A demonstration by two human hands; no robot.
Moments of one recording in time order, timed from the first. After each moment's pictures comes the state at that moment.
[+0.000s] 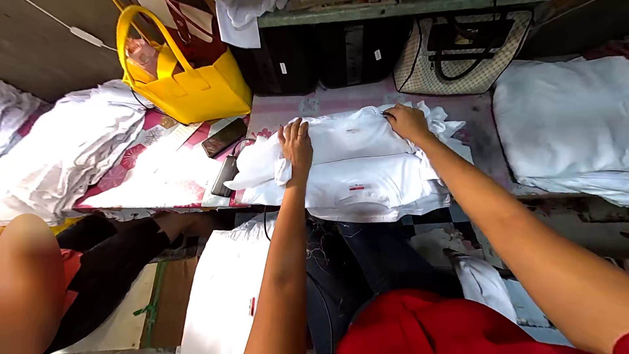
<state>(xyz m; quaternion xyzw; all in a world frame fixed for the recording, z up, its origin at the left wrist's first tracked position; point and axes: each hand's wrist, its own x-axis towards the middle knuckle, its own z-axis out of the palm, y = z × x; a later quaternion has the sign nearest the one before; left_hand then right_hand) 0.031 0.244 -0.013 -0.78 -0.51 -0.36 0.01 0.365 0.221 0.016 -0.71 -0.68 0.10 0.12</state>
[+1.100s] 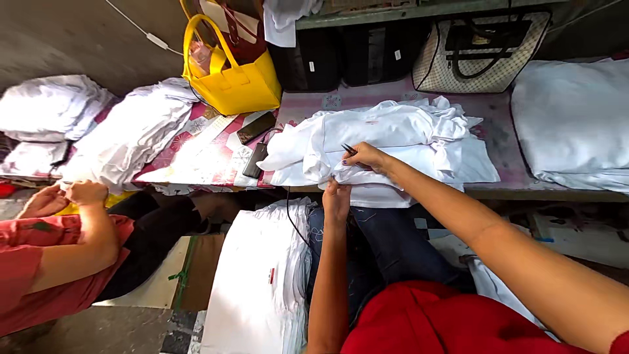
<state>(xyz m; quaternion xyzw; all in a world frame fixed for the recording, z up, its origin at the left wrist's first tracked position) 0.046 0.063 -0.013 -0.10 -0.36 -0.61 -0.69 0.193 0.150 0.025 -0.49 -0.58 0.58 0.28</state>
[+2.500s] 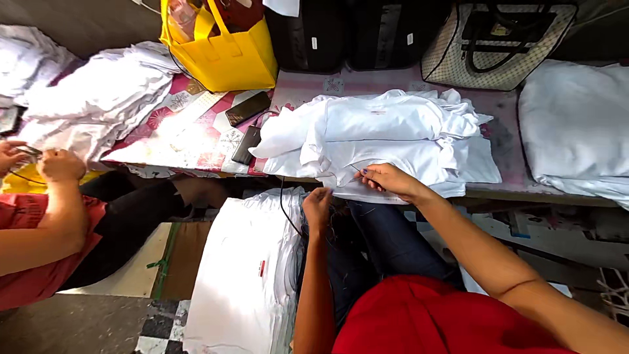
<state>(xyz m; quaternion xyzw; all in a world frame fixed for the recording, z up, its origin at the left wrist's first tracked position) -0.021 0.034 -0.047 -0.52 -0.65 -0.37 -0.41 0.205 0.057 0.058 -0.54 -0.55 0.60 0.22</state>
